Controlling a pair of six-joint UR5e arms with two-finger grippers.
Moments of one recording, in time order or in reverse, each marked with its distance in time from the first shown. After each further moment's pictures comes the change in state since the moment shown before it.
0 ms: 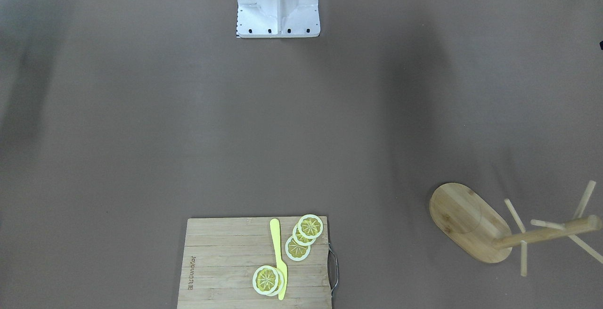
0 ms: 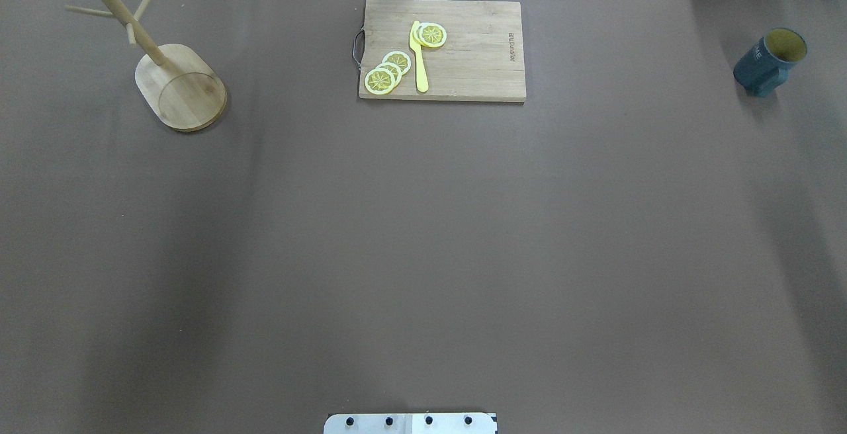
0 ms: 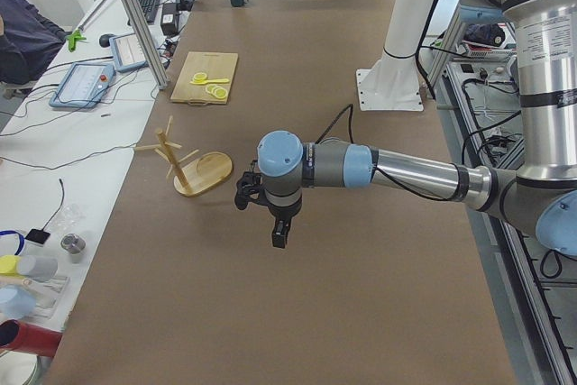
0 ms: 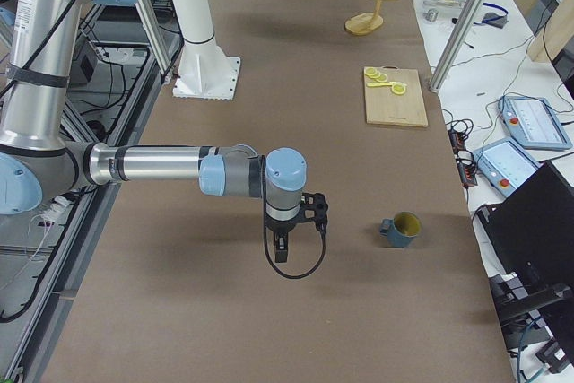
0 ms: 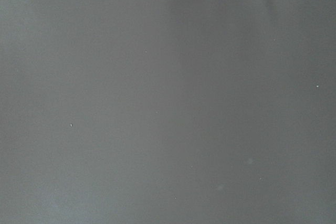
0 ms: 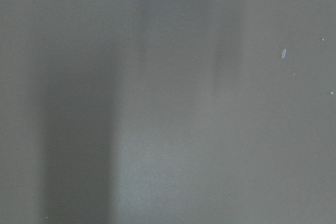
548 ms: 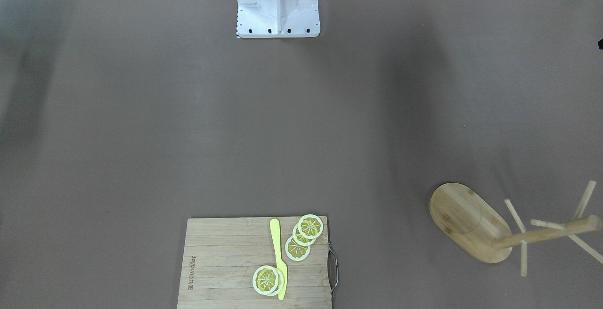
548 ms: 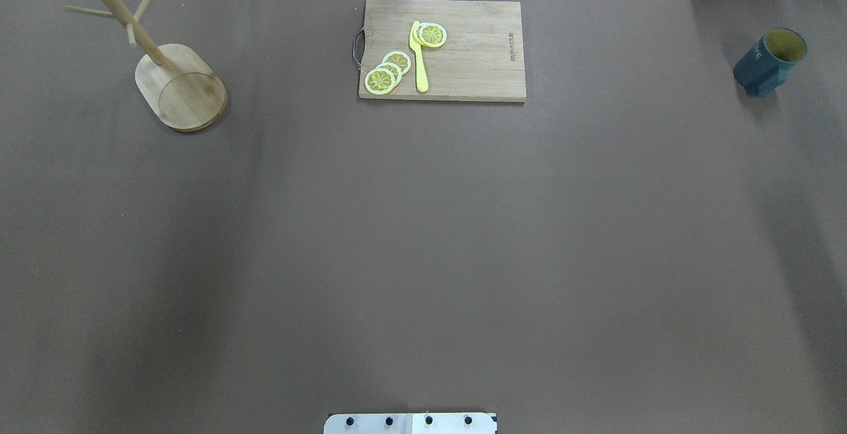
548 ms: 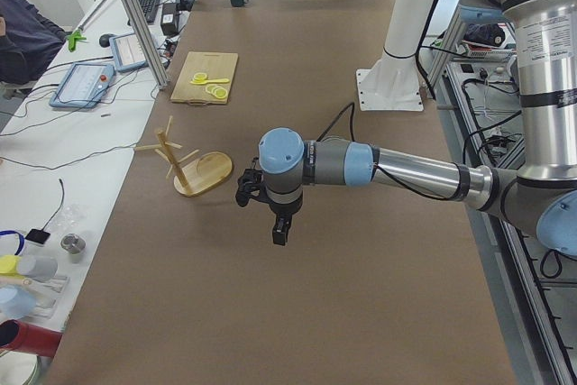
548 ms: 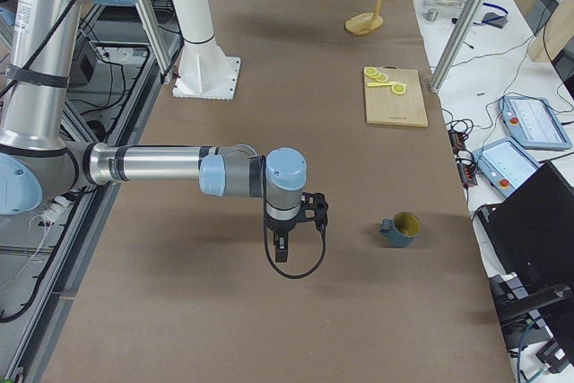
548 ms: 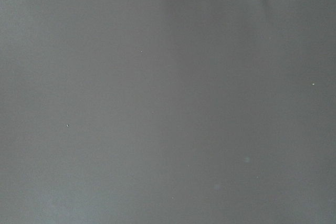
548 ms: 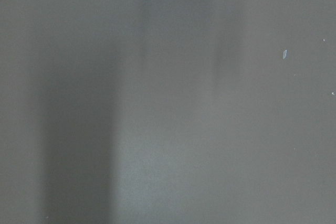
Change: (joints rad) left arm 0.006 0.000 -0.008 -0.004 -0.002 0.000; right arm -0.001 0.000 0.007 0.000 -0.002 -0.001
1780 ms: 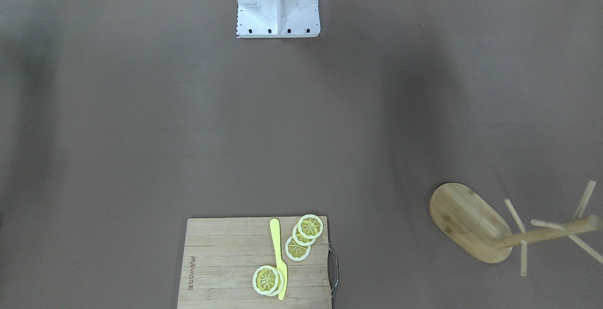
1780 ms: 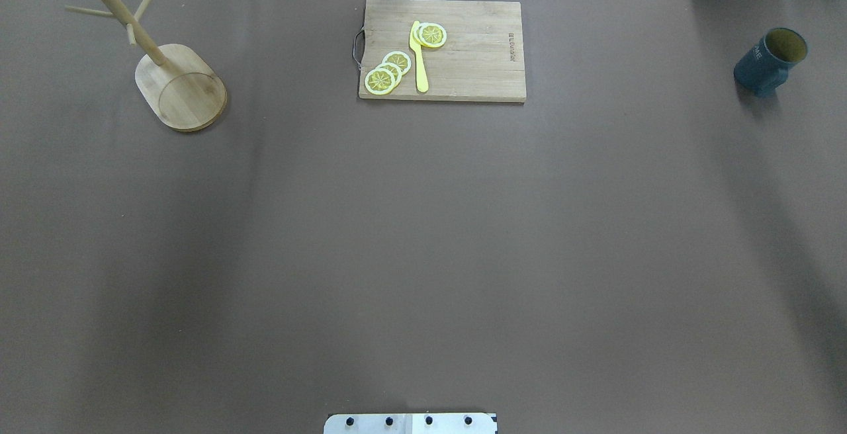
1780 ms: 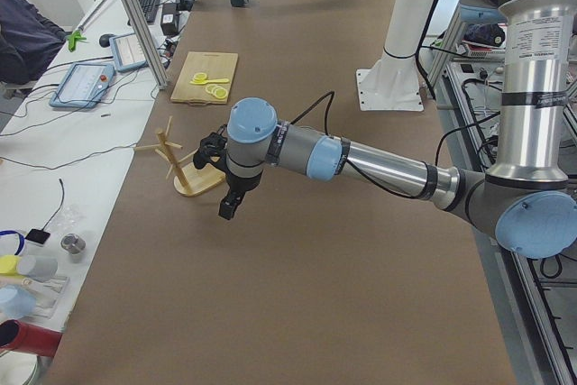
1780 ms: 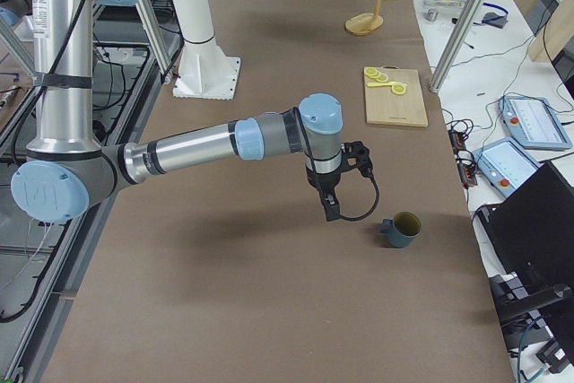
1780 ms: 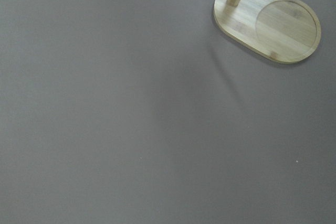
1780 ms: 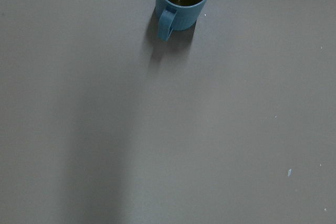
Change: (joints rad) left arm -0.046 -0.168 0.107 -0.259 -0.004 -0.005; right arm 0.001 0.213 0.025 0.001 -0.018 -0.020
